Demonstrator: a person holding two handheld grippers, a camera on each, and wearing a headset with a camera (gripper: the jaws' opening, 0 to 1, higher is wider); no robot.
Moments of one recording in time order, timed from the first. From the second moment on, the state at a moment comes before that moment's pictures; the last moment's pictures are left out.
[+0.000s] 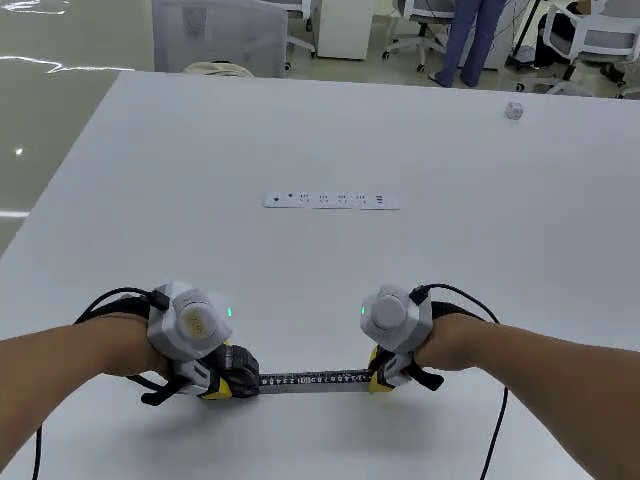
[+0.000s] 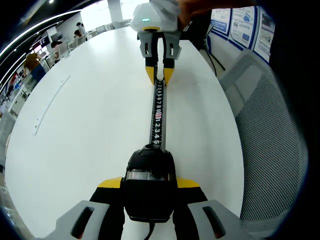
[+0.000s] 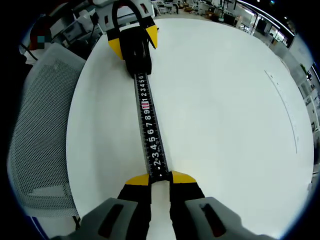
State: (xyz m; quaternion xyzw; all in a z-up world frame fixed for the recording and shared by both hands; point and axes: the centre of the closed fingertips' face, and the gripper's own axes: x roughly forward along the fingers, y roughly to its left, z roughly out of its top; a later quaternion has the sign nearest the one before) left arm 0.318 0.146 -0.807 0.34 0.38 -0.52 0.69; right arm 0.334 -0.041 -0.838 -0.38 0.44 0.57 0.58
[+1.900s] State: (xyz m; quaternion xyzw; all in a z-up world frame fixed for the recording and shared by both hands) left arm 0.318 0.146 -0.809 0.34 0.38 -0.52 0.69; right arm 0.337 -0.061 -0.838 -0.39 0.45 0.56 0.58
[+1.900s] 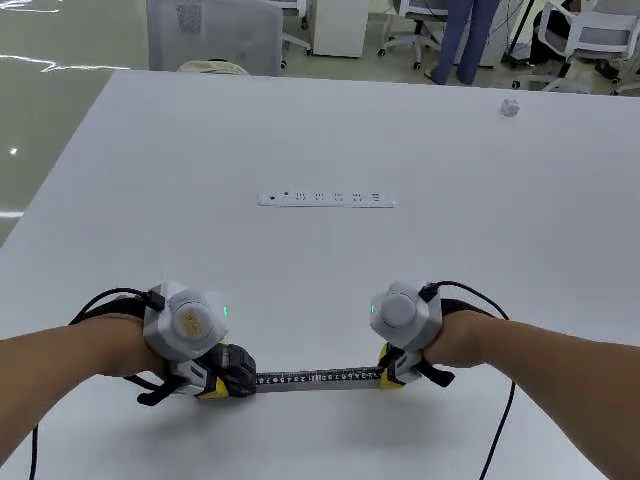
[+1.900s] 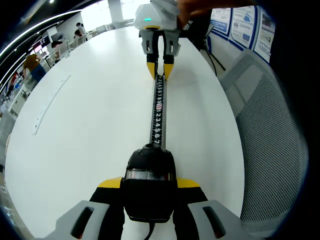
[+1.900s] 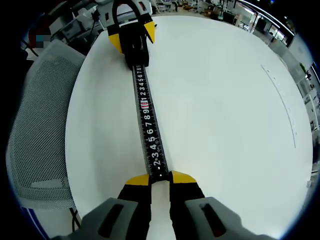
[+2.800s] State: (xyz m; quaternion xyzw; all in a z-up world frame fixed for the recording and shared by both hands) left arm 0.319 0.146 -0.809 0.34 0.38 -0.52 0.69; right arm 0.339 -0.075 -0.838 -0.39 0.45 0.55 0.58
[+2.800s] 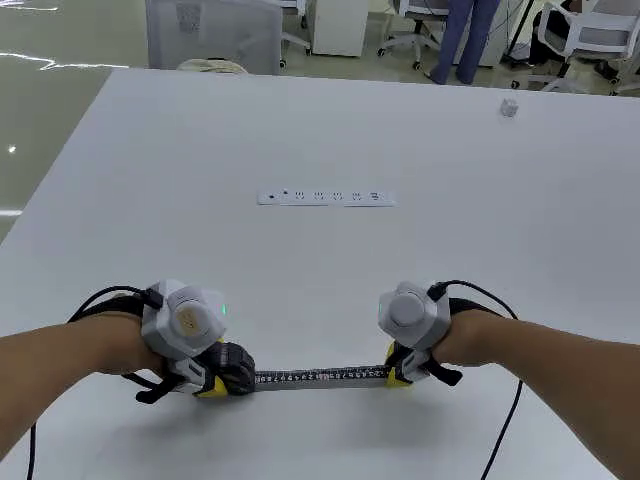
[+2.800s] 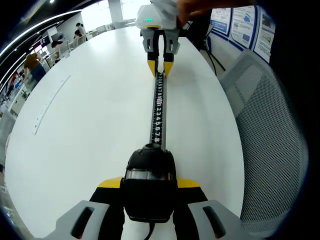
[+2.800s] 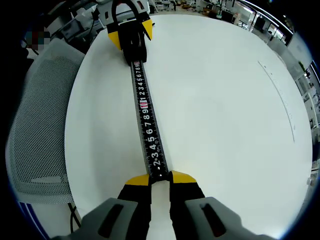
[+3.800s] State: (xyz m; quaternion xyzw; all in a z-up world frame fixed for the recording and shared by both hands) left arm 0.318 0.146 -0.808 0.34 0.38 -0.52 0.68; right arm 0.338 -0.085 -0.838 -0.39 0.45 0.55 0.59
